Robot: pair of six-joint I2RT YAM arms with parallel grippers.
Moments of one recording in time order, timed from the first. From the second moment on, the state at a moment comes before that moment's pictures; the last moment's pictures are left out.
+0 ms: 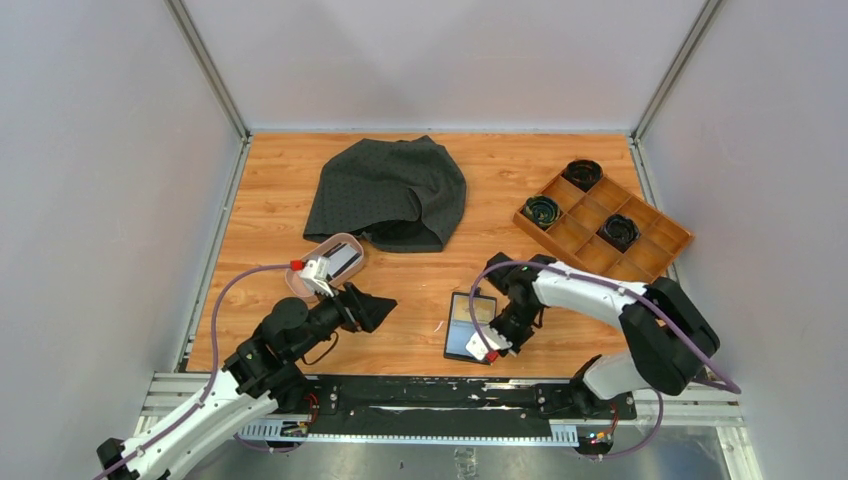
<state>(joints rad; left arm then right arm) -0.80 0.24 0.21 -0.15 -0.07 -0.77 0.68 1.41 0.74 -0.99 -0.55 -1.70</state>
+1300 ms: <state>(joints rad) -0.80 0.96 1.53 -0.51 -0.12 -0.90 0.47 1.34 0.93 -0.93 -0.74 -1.26</state>
